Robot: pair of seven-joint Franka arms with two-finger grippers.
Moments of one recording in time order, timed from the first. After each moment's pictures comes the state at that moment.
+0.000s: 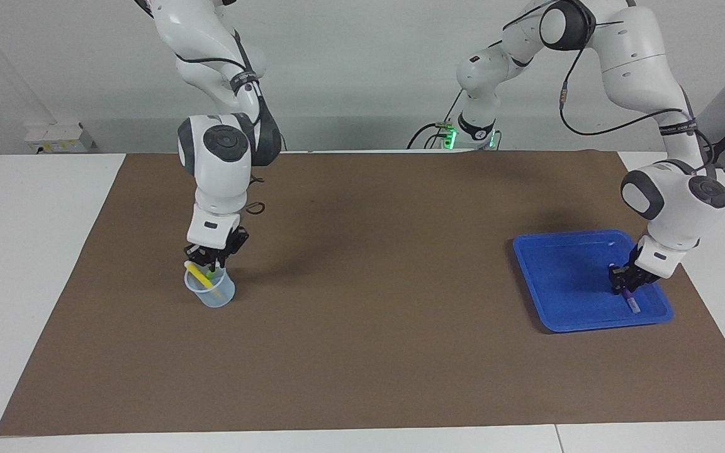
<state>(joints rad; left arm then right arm) 0.43 0.49 -0.18 -1.76 0.14 2.35 0.18 0.14 0.22 0.08 -1.84 -0.40 2.06 -0.25</state>
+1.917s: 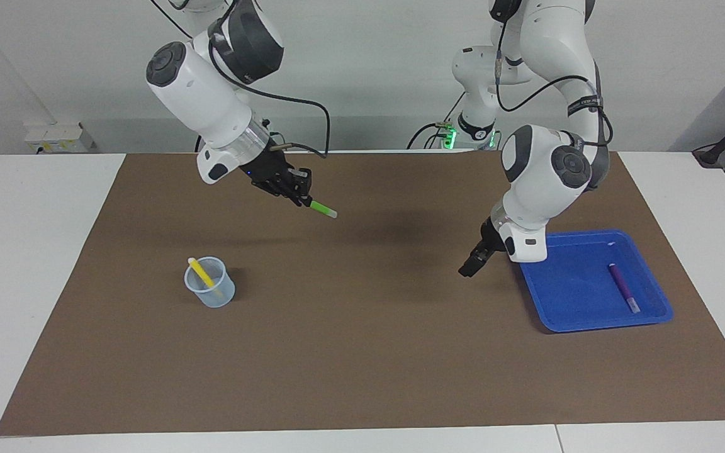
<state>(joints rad) -0.11 0.33 -0.21 -1.68 -0.21 1.99 -1.08 0.21 0.10 0.09 -1.72 0.47 1.90 0.56</state>
